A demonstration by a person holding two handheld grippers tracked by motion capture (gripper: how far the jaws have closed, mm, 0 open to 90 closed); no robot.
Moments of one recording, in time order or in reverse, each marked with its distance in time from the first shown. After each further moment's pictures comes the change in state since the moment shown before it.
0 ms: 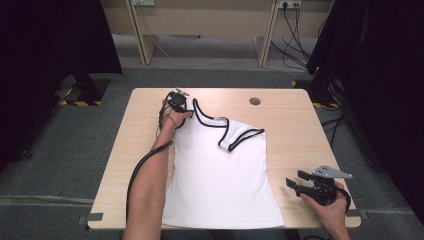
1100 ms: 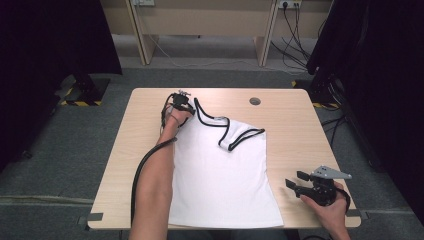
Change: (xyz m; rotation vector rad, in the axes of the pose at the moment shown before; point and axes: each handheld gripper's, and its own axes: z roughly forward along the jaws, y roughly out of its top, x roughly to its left) left arm -0.004 0.001 0.001 -0.042 -0.173 -0.107; right arm 0.001 0.000 0.000 0.003 0.010 -0.013
